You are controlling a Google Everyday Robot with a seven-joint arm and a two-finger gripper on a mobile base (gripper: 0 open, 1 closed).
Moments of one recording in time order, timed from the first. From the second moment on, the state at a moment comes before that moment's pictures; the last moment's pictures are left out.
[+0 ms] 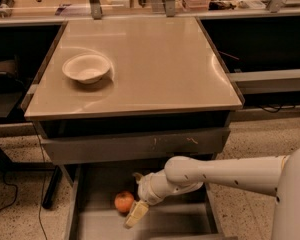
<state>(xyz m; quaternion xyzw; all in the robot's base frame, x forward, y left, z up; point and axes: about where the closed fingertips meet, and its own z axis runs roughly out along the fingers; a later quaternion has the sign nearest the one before) 0.458 0.075 0.450 -0.60 0.70 0.30 0.26</state>
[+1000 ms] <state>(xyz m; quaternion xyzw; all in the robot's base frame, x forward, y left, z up) 0.456 0.112 0.413 -0.60 0.68 0.32 0.28</state>
